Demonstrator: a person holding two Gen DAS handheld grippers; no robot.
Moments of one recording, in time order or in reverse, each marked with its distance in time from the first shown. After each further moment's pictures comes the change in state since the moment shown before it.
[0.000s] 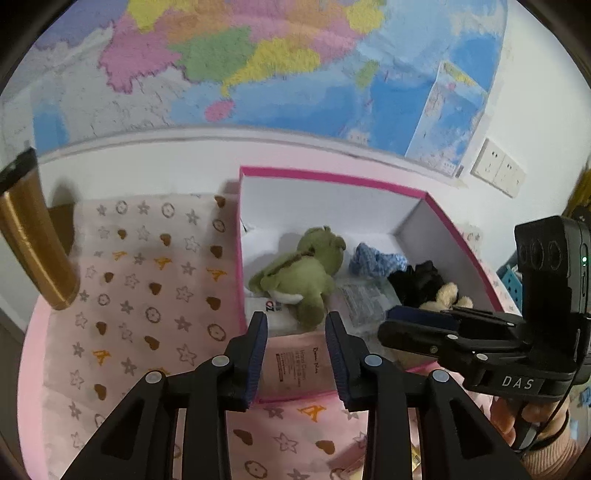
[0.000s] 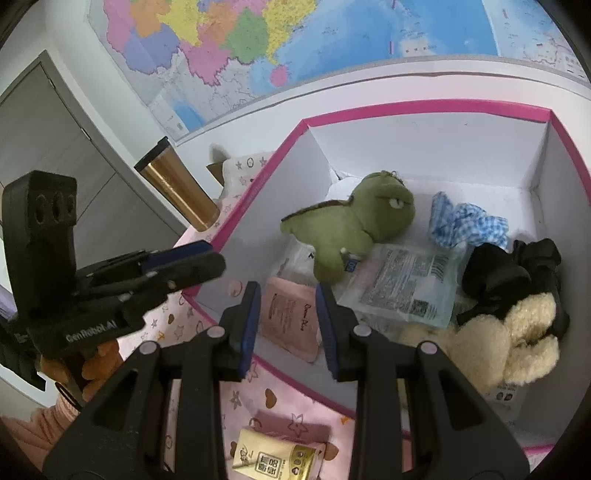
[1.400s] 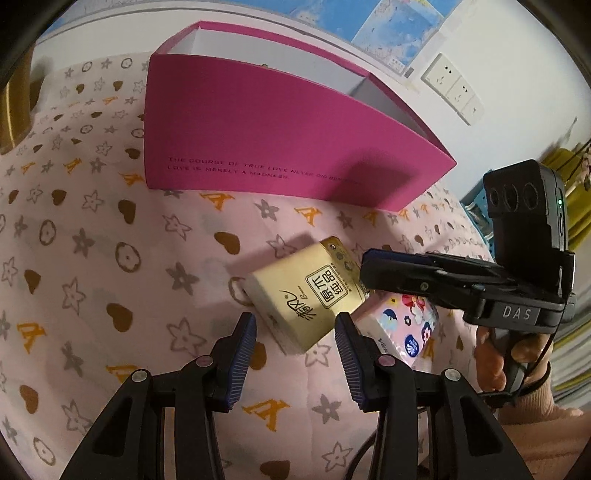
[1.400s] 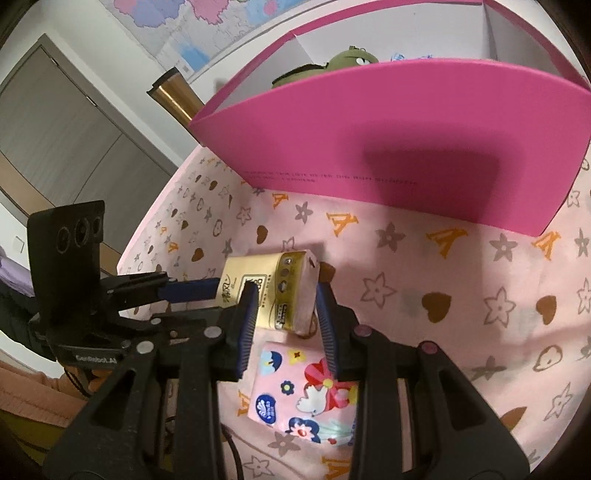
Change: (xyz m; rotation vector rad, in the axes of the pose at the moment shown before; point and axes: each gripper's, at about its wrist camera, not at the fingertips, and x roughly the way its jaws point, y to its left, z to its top) left arm 0.007 -0.048 -0.150 -0.073 0.230 -0.216; right arm -0.023 -0.018 -0.126 0.032 0.154 0.037
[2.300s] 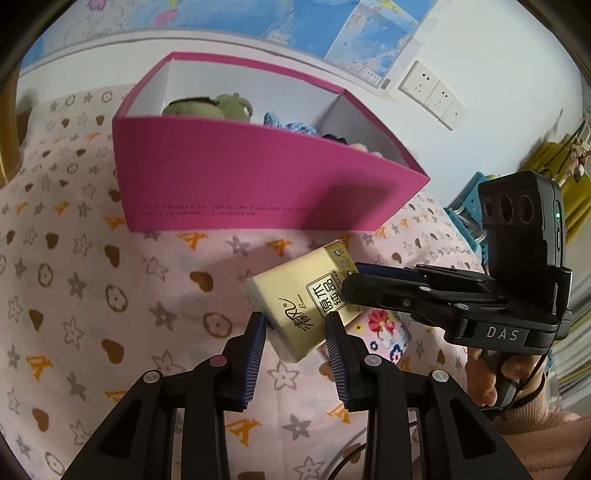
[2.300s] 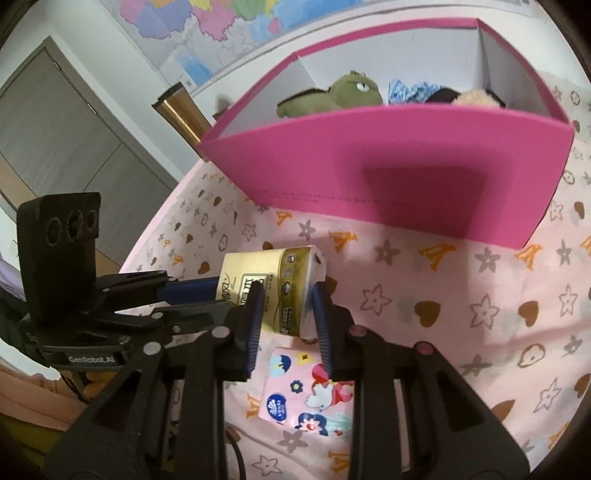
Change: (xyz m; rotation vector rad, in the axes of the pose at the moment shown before) left arm -0.004 -0.026 0.019 0.058 -0.052 -0.015; right arm -0.018 0.010 0.001 -0.011 -0.069 -0.028
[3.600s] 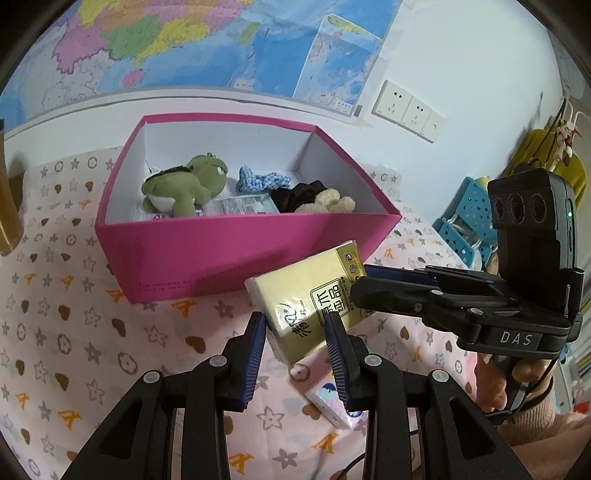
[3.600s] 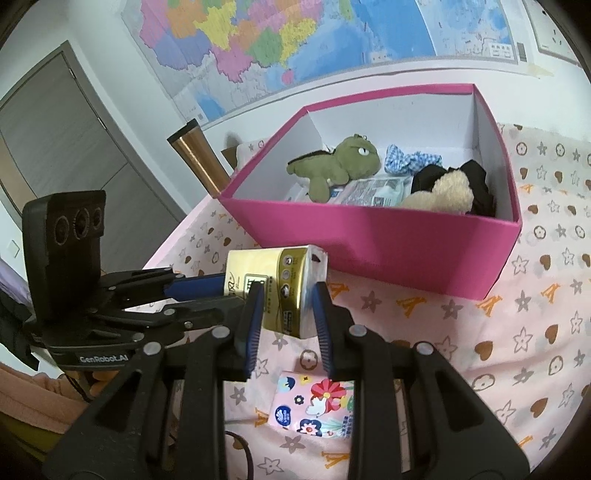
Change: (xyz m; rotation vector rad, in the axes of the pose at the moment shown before) left arm -0.022 -0.024 0.031 0.127 -0.097 0.020; right arm -0.048 0.014 0.017 -0.061 -0.124 -0.029
